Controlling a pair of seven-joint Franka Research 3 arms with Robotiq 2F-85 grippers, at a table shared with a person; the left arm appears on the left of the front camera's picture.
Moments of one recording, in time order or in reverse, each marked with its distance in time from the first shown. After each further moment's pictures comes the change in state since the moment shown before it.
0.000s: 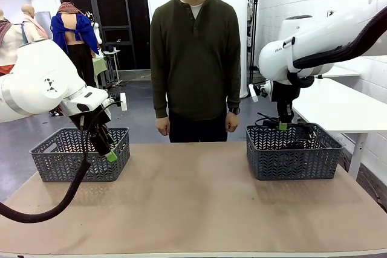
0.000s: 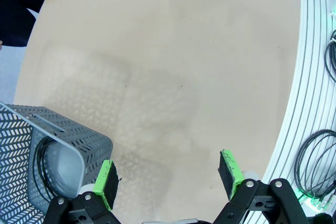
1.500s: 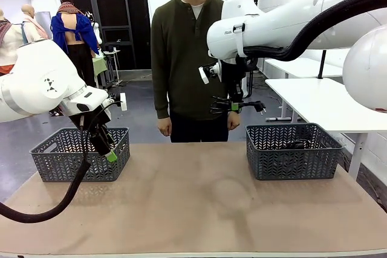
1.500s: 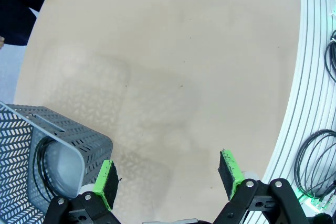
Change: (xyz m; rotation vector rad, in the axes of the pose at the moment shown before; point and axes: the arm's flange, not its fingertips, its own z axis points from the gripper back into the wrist) left arm 0.000 0.000 0.000 0.000 0.000 0.001; right arm 0.150 -0.040 0.060 -0.020 -0.022 0.152
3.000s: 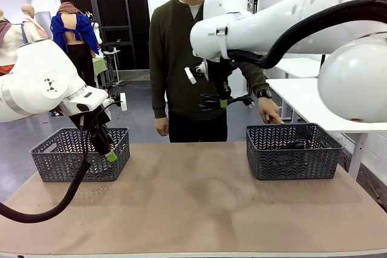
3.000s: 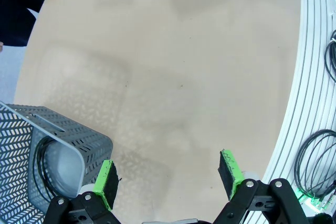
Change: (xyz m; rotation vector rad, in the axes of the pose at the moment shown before) left arm 0.000 0.000 0.000 0.000 0.000 0.000; right arm 0.049 -0.010 0.005 -0.020 0.038 0.096
